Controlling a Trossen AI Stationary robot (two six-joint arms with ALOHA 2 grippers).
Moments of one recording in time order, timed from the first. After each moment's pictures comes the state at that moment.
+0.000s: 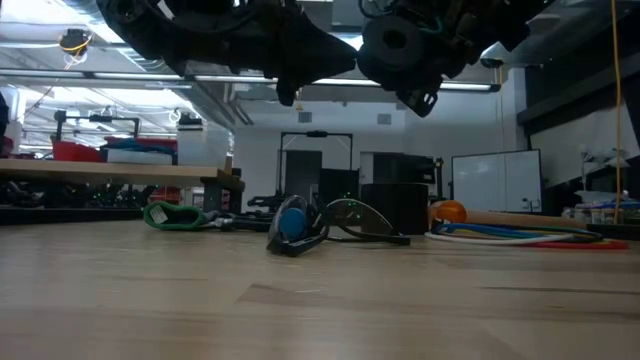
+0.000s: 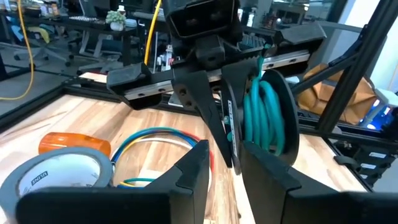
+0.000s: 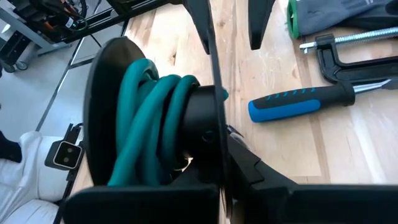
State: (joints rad) left arm 0.01 1.56 0.73 0.74 0.01 -0.17; right arm -0.13 1.38 0.90 -0.14 -0.43 0.20
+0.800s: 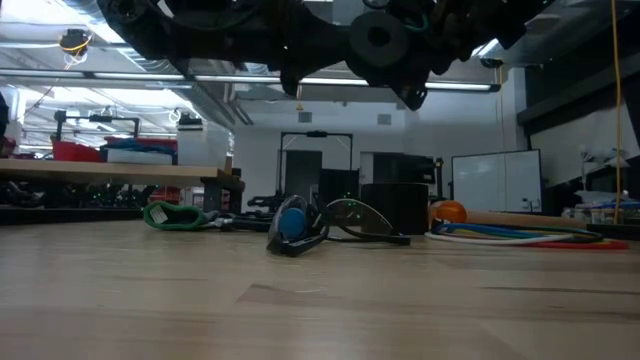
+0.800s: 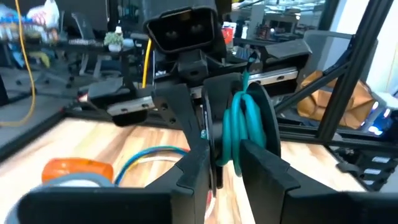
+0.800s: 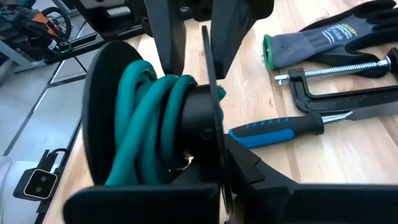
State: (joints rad) left arm 0.01 1.57 0.73 0.80 0.03 -0.11; right arm -0.13 1.39 0.90 -0.05 -0.33 0.20
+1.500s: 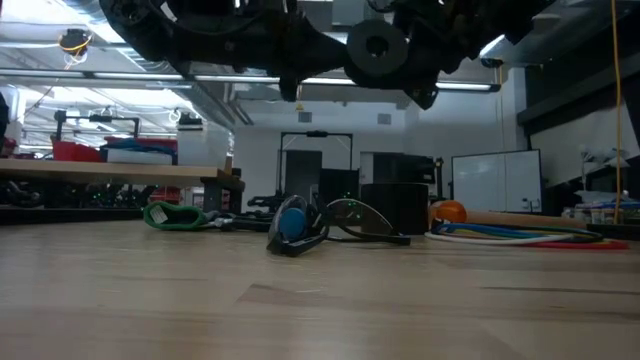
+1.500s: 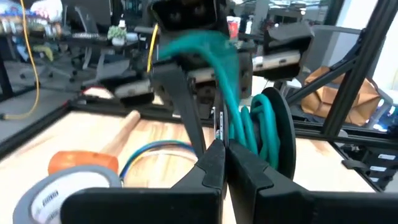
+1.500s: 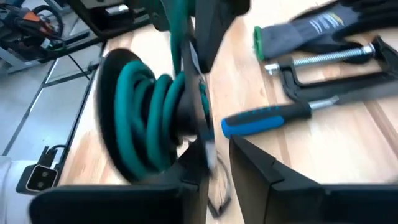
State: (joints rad) left arm 0.03 1.56 0.73 0.78 0.03 -0.11; right arm -0.15 1.34 0.90 -0.13 -0.33 0.20
